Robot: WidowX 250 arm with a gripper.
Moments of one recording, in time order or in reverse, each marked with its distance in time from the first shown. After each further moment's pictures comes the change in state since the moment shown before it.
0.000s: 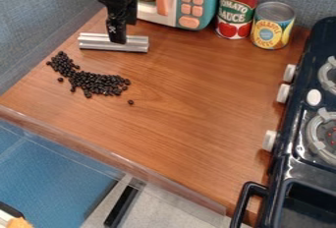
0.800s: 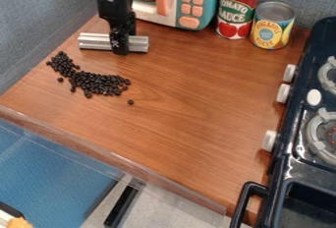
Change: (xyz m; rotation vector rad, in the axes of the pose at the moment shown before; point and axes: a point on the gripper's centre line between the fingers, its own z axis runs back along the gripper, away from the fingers) arm 0.001 0.010 -0.025 0.047 0.025 0.078
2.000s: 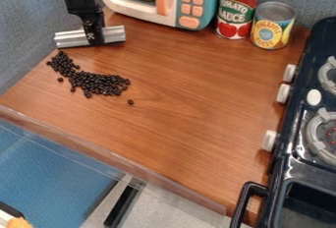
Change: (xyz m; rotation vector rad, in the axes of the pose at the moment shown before) arm 0.058 -0.007 -0.003 -0.017 0.032 0.237
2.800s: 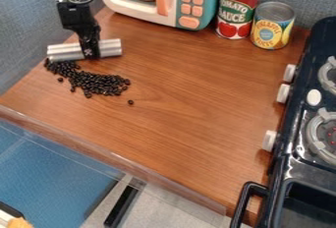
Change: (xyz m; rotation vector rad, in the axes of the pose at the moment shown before) arm 0.006 0.035 0.002 -0.026 -0.012 0.067
